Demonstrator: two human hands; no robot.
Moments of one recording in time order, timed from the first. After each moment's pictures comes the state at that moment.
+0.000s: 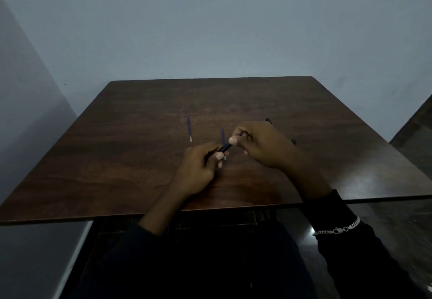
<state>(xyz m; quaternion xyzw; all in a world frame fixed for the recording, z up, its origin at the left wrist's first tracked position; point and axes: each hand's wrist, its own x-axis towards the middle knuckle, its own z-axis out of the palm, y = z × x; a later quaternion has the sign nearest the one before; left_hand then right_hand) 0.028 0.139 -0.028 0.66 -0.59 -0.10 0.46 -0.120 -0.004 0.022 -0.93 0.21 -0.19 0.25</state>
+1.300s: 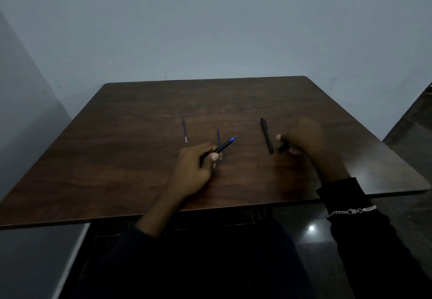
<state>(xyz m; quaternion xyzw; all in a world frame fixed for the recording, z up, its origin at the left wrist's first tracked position) 0.023 0.140 -0.027 0.69 -0.56 -0.09 0.45 -0.167 -0.074 0.024 -0.71 0.62 -0.12 0.30</state>
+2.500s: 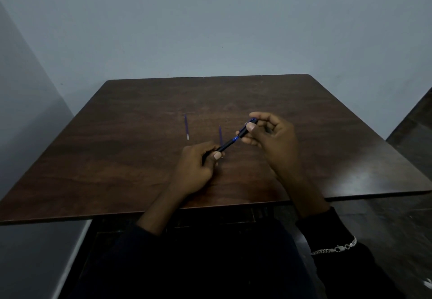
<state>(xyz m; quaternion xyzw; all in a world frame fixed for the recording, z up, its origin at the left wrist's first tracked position) 0.020 0.140 -0.023 0.70 -0.56 -0.09 0.44 -0.130 0.011 0.001 -0.61 0.23 -0.47 0.59</state>
